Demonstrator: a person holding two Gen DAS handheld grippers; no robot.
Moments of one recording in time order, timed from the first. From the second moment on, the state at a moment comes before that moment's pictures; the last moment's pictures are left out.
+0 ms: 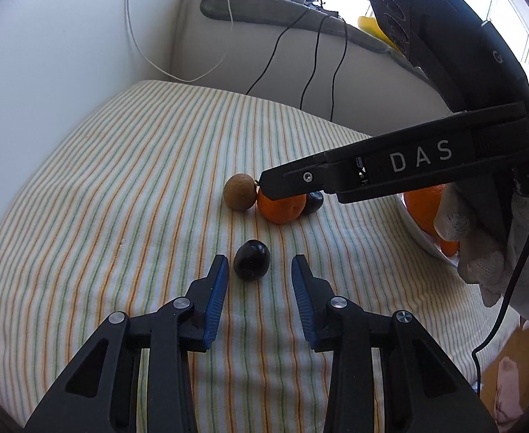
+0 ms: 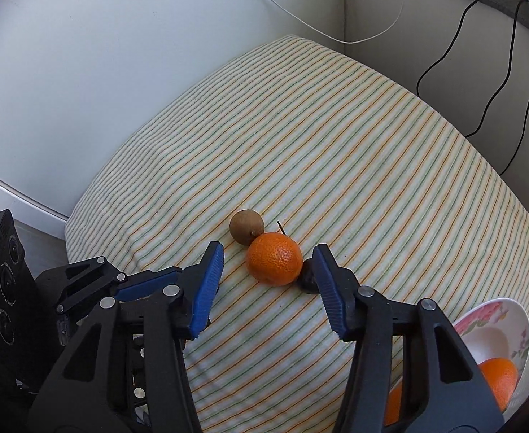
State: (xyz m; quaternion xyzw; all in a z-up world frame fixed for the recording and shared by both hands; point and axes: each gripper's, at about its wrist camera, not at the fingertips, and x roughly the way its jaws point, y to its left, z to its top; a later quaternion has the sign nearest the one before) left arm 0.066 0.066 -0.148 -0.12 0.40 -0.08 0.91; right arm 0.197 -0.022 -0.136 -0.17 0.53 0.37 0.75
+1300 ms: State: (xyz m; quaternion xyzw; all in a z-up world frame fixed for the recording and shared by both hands) left arm 0.067 0.065 -0.131 -0.13 0.38 -0.09 0.91; right arm 0.190 -0.057 -0.101 -0.13 0.49 0.38 0.77
